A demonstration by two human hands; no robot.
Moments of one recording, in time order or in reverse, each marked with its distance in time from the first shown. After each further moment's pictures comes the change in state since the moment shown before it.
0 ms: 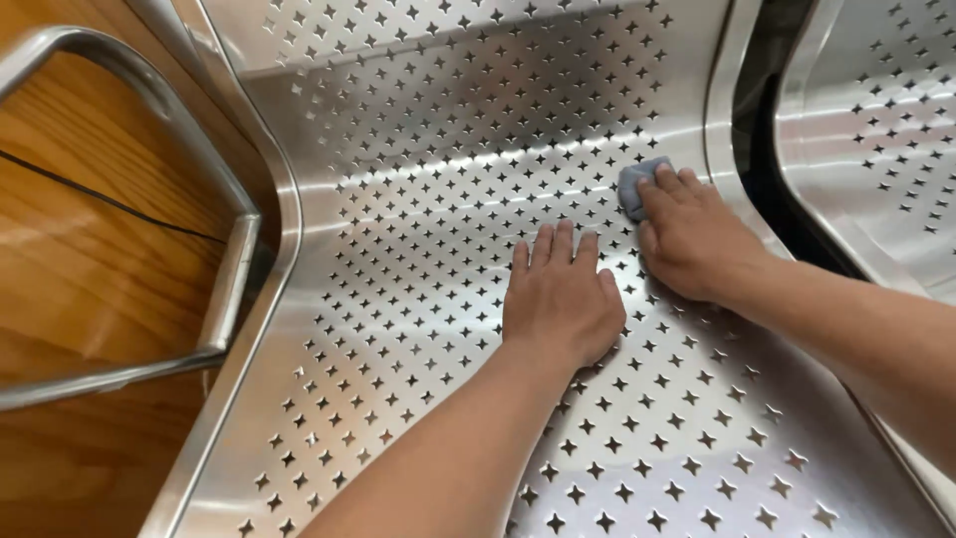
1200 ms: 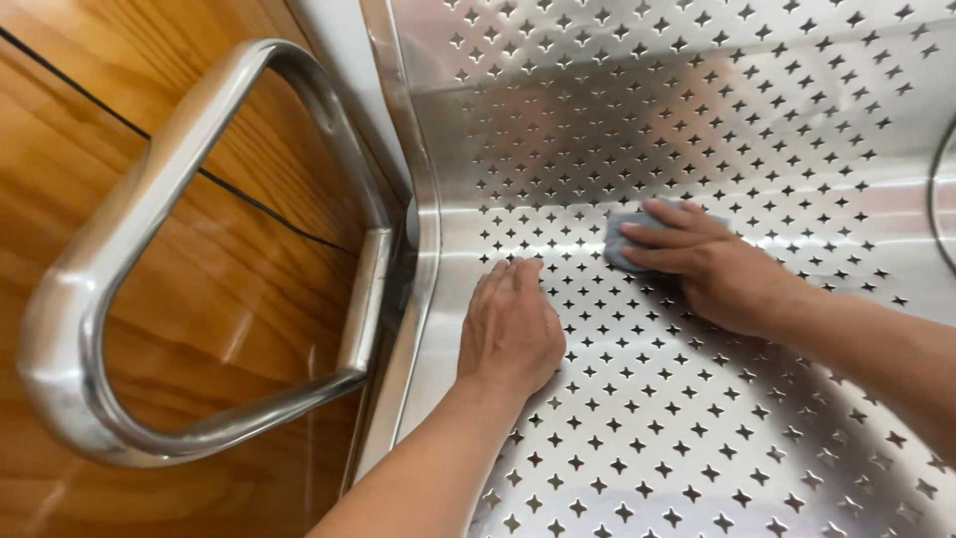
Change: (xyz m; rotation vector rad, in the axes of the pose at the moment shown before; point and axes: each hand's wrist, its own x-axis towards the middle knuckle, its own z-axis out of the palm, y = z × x) left_hand -0.034 -0.200 -0.049 -0.136 0.491 -0.065; right_hand 0.079 -0.133 -0.006 0.394 0.152 -0.582
